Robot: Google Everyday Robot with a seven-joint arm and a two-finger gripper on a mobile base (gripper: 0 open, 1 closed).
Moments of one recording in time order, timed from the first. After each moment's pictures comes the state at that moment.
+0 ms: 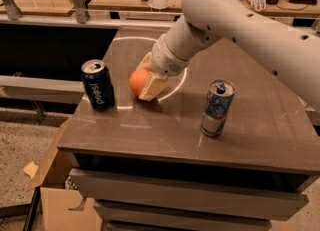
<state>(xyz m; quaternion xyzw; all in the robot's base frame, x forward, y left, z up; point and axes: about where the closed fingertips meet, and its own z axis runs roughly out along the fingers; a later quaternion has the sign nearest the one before) 0.595 0.039 0.855 -0.74 0.60 0.13 0.28</state>
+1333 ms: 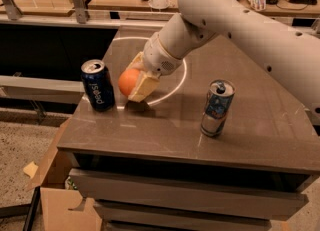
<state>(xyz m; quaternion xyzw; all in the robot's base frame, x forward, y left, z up) 0.577 0.063 0.864 -0.73 0.59 0.19 0.28</state>
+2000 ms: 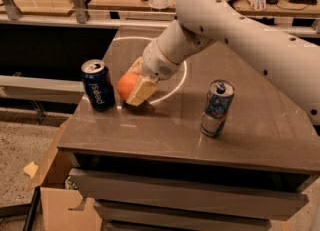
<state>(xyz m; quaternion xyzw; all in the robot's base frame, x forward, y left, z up) 0.577 0.069 0.849 -0.72 0.60 0.21 0.28</state>
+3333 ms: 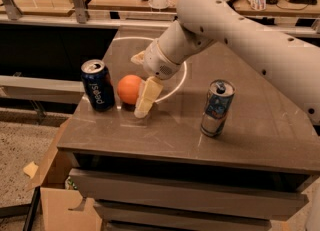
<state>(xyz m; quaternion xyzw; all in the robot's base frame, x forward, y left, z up) 0.584 0.066 0.846 -0.71 0.61 0.21 0.28</state>
